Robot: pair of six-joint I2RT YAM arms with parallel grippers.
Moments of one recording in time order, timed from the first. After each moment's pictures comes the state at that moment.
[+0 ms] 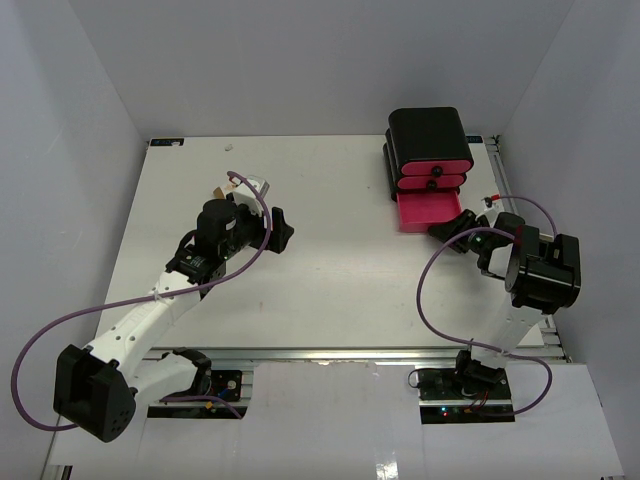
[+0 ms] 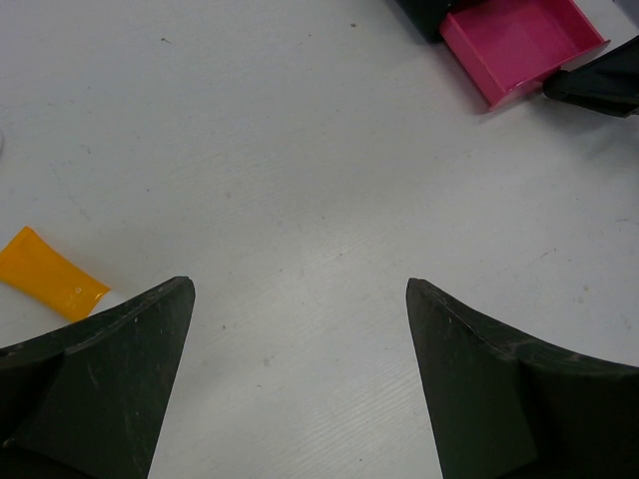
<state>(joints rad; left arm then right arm) -0.45 1.07 0.79 -0.06 0.13 -0.13 -0.28 1.83 0.64 0.67 -0.83 0.54</state>
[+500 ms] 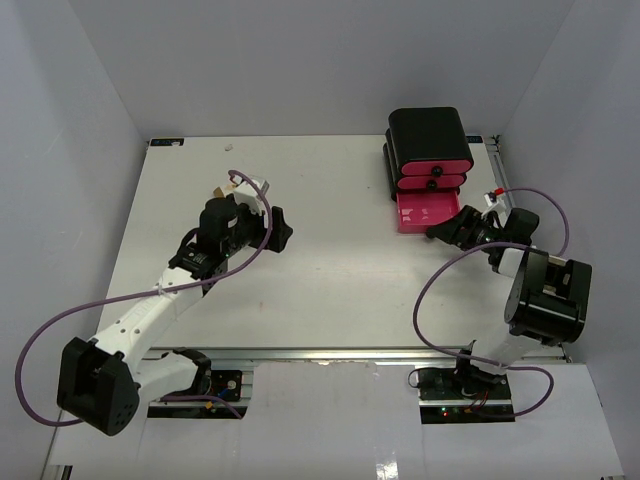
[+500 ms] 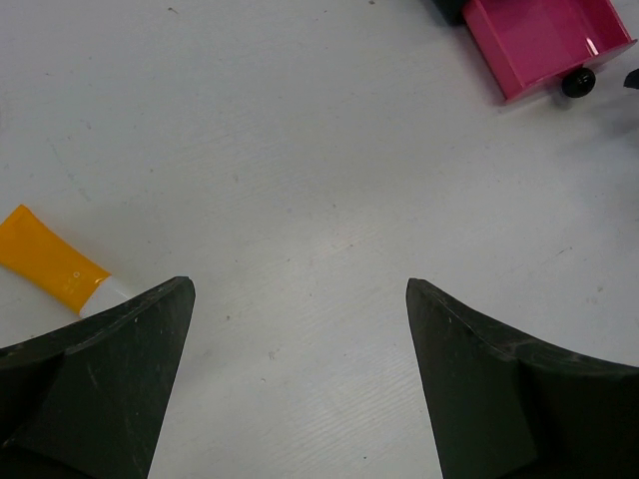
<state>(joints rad) -0.43 1.11 0.79 -0.06 0.13 -0.14 -0.32 1.59 0.65 0.35 -0.96 0.31</state>
